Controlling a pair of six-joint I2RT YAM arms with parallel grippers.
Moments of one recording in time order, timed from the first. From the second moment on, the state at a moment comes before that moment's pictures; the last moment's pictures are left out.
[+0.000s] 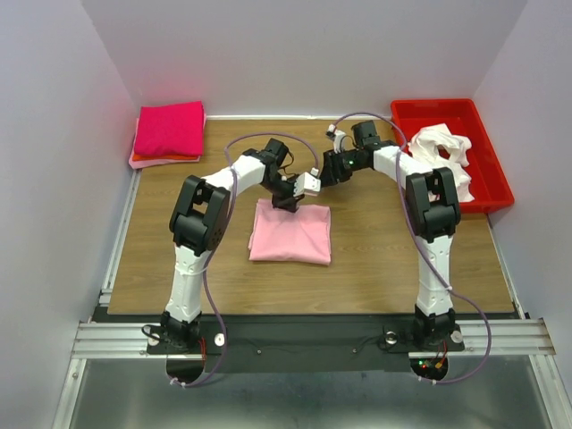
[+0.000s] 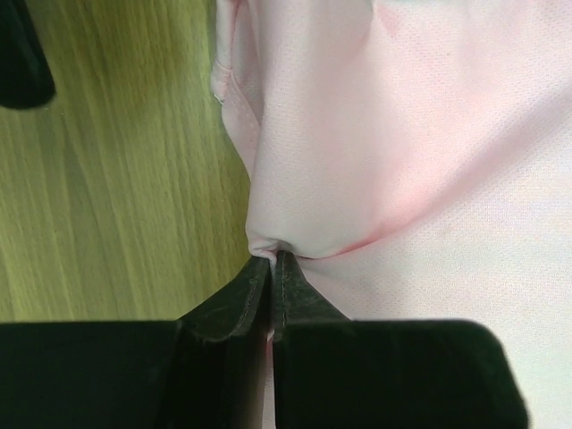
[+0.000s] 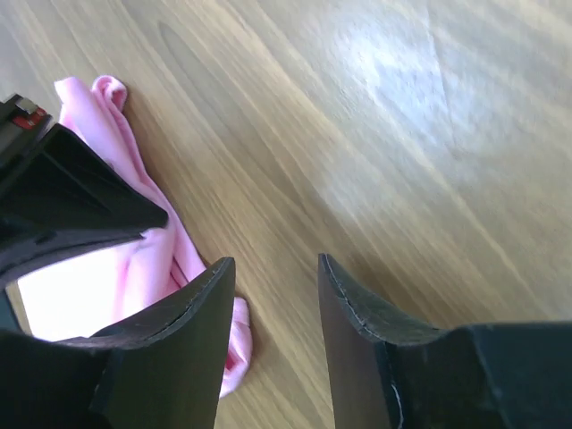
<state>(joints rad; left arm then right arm) -0.50 2.18 1.68 -0.75 0.66 1.08 0.26 2.25 1.74 -0.47 -0.79 -0.09</state>
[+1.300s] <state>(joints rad) -0.20 1.64 0.98 -0.37 0.84 0.32 0.24 1.76 1.15 -0.51 -0.89 0.00</state>
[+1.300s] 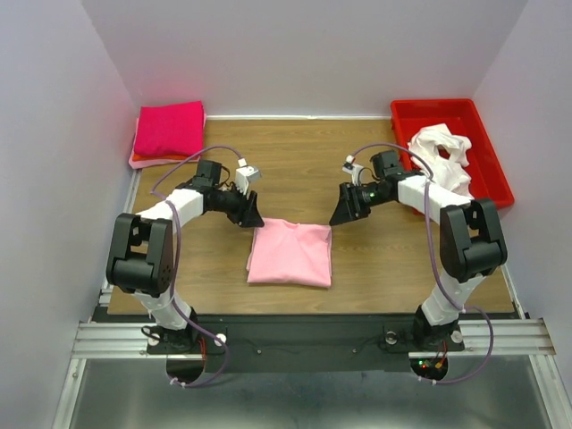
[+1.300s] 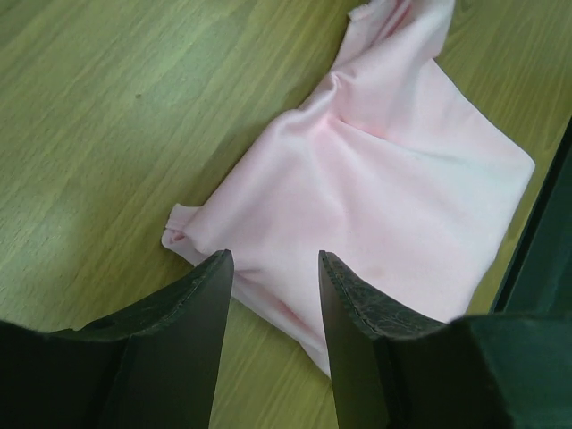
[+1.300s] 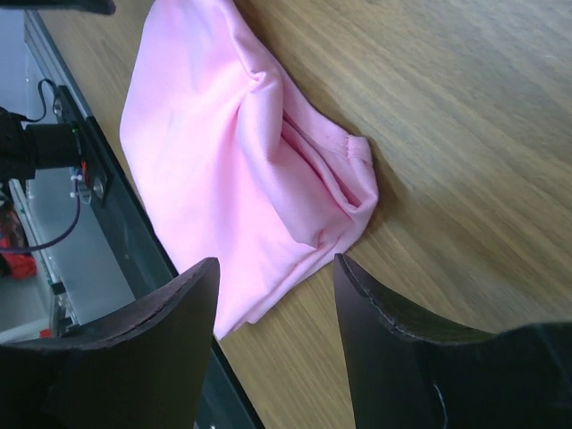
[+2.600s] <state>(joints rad) -0.17 1.70 0.92 -0.22 0.82 0.15 0.37 1.79 1.10 -0.47 -0.76 0.00</state>
